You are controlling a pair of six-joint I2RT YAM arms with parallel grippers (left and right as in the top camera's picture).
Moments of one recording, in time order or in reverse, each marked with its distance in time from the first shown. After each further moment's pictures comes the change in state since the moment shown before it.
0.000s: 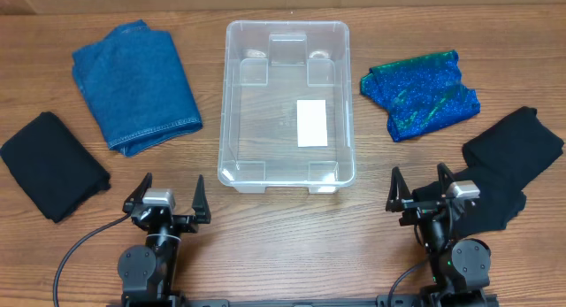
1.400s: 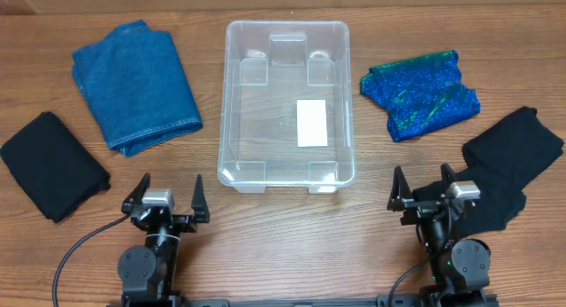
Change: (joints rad) left arm 0.000 0.000 -0.003 0.012 -0.021 0.011; right arm 0.000 -0.003 0.000 0.005 0.031 -0.045
